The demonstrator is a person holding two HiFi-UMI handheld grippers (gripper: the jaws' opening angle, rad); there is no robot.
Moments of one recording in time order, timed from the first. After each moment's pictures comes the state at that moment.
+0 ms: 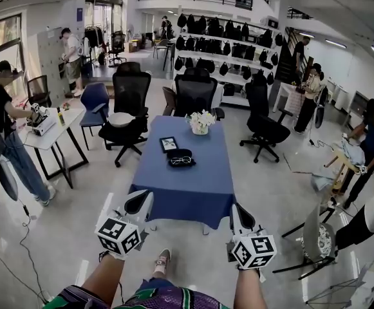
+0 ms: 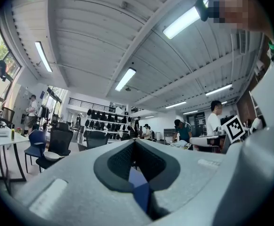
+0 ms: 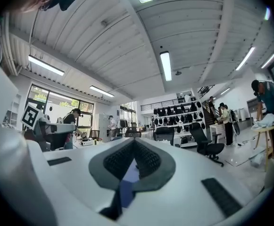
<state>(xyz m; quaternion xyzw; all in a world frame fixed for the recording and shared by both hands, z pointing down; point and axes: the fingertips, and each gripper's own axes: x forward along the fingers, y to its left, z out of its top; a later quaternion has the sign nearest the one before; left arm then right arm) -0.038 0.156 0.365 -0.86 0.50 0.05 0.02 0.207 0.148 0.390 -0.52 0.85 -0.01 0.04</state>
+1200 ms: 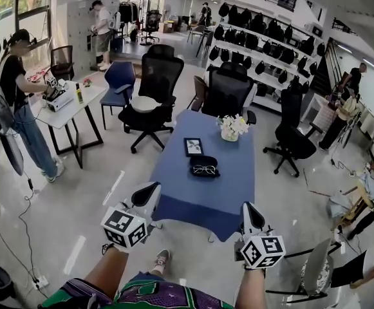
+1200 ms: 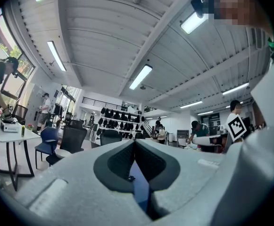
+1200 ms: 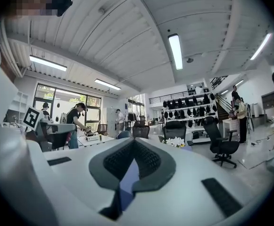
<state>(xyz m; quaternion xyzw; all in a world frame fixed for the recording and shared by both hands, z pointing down) -0.122 0.024 0.376 -0.82 0.57 0.06 -0.01 0.132 -0.013 0.390 -0.47 0.88 -0.03 0.00</state>
